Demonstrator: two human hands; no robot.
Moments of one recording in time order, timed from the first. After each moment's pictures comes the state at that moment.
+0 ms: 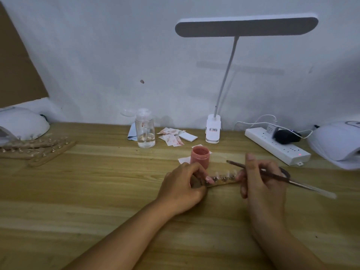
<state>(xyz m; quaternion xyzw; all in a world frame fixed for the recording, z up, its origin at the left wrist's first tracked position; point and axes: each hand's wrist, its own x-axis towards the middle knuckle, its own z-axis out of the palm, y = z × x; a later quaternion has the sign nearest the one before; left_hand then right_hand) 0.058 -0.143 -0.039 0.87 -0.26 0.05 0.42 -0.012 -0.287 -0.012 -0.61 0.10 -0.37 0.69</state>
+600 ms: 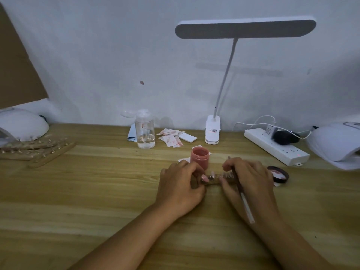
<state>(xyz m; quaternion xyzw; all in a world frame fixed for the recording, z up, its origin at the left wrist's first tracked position) 0.057 -0.143 -0.041 0.90 -0.23 0.16 0.32 -0.009 -0.302 -0.021 -0.94 -0.01 -0.30 0.17</state>
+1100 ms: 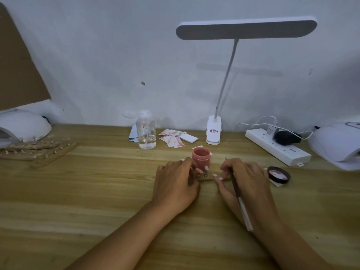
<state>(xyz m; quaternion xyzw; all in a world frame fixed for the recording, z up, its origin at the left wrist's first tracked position) 0.064 -0.137 -0.040 0.92 -0.21 0.19 0.26 -0.004 -0.304 -0.029 -0.93 -0.06 -0.34 0.15</state>
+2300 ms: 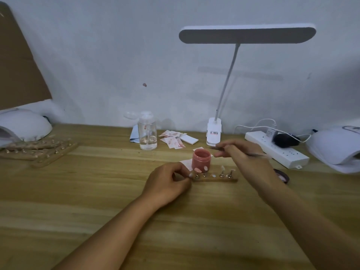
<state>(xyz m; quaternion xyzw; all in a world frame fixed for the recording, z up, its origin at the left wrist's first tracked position) 0.083 -0.107 -0.044 0.88 -0.19 0.06 0.43 0.020 -0.299 0.033 -0.82 0.04 -0.19 0.54</state>
